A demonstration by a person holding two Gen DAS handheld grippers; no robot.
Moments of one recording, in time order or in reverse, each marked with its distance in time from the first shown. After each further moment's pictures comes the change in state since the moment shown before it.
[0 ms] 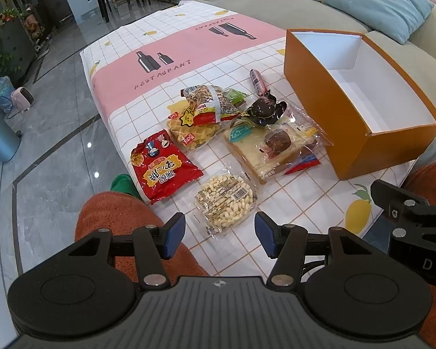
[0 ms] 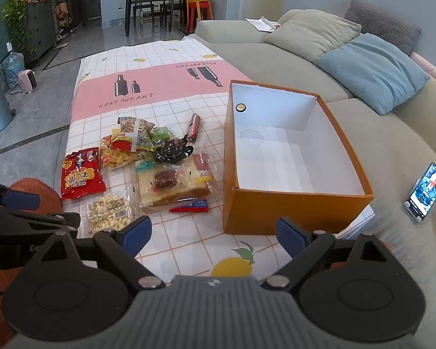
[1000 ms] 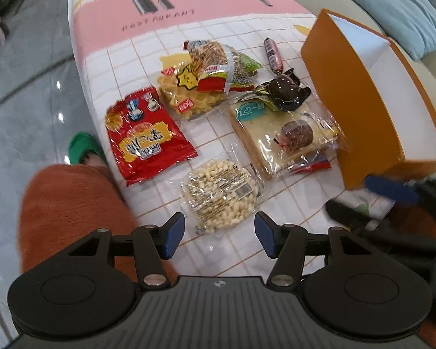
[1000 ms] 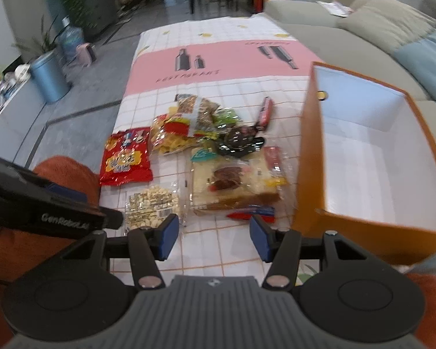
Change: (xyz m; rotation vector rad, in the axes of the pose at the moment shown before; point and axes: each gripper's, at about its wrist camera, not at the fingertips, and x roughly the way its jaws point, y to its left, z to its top) left arm 0.080 0.050 0.025 -0.196 0.198 -0.198; right arm 0.086 0.027 0.020 -0.134 0.104 0.298
